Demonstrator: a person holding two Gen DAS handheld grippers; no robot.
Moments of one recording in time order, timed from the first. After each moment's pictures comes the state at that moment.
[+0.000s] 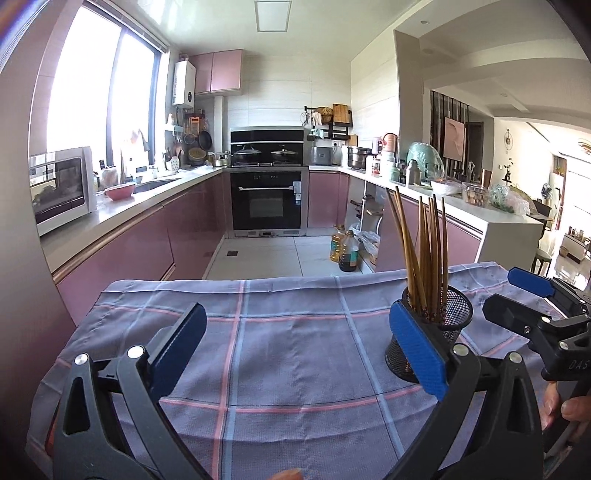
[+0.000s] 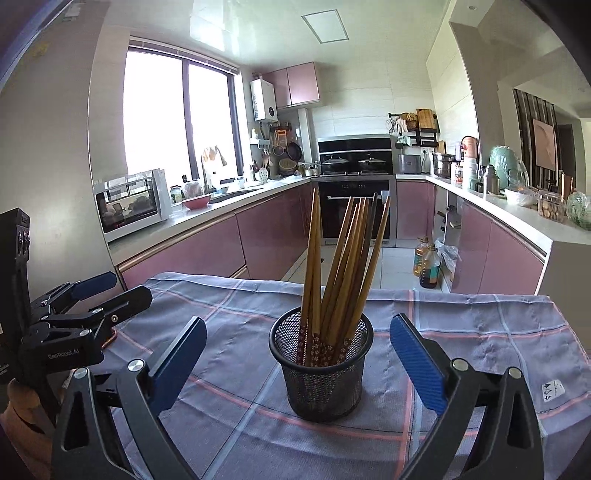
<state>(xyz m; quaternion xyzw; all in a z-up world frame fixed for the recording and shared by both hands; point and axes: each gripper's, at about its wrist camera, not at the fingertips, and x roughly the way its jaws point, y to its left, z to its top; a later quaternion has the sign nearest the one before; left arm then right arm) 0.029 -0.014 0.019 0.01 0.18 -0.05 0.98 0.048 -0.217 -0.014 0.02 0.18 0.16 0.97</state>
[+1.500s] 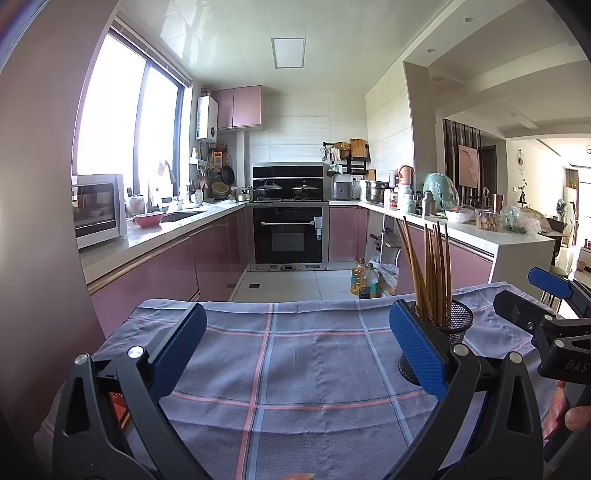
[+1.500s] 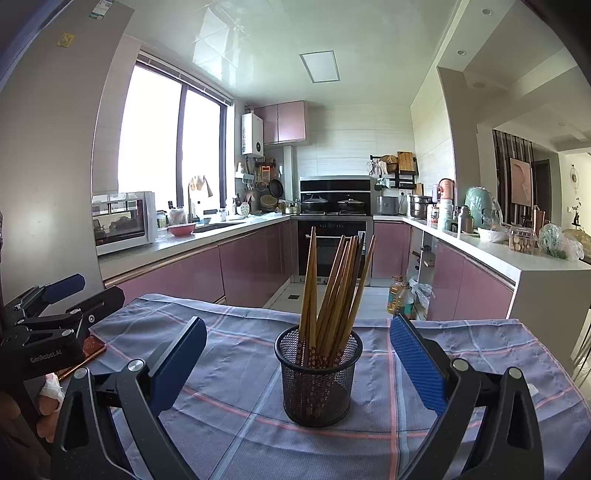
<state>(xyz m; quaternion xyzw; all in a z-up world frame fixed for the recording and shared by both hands) -0.034 -0.006 0.038 0.01 0.11 -0.01 0.99 0.006 -0.203 -0.010 0.00 0.11 0.11 0.99</state>
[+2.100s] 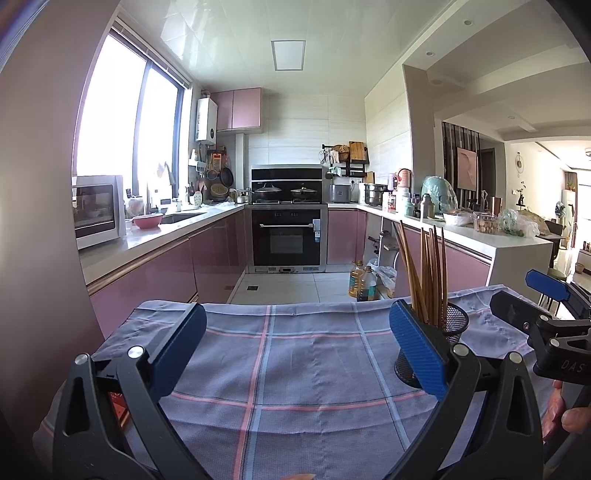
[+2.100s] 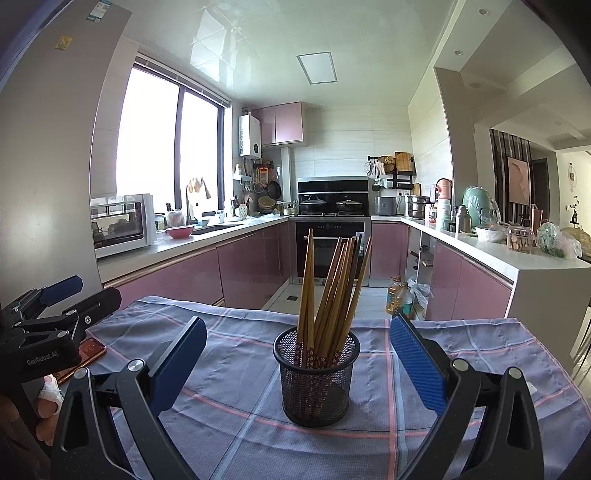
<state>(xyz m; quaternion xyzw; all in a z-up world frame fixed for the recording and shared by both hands) -0.035 -0.010 0.040 0.01 0.11 -0.01 0.99 0.004 -0.204 -0.008 0.01 0.10 0.10 0.99</state>
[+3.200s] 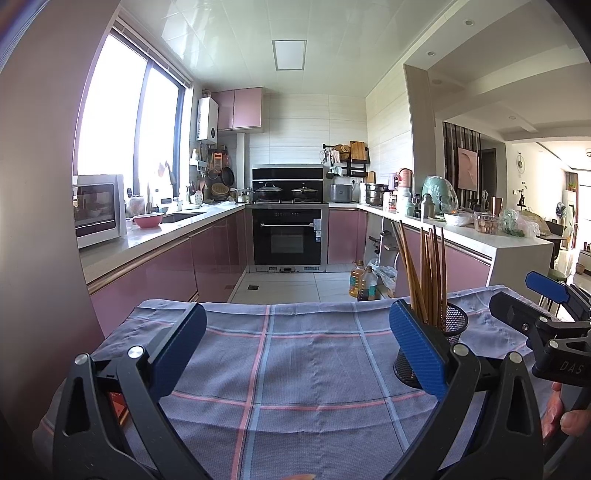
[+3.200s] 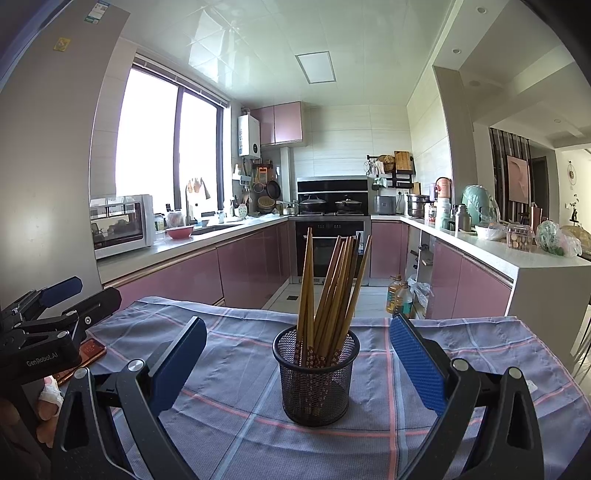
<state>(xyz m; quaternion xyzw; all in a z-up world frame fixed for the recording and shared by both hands) -0.035 -0.009 0.038 0.01 0.11 -0.01 0.99 0.006 -0.204 -0.011 0.01 0.10 0.10 0.99</state>
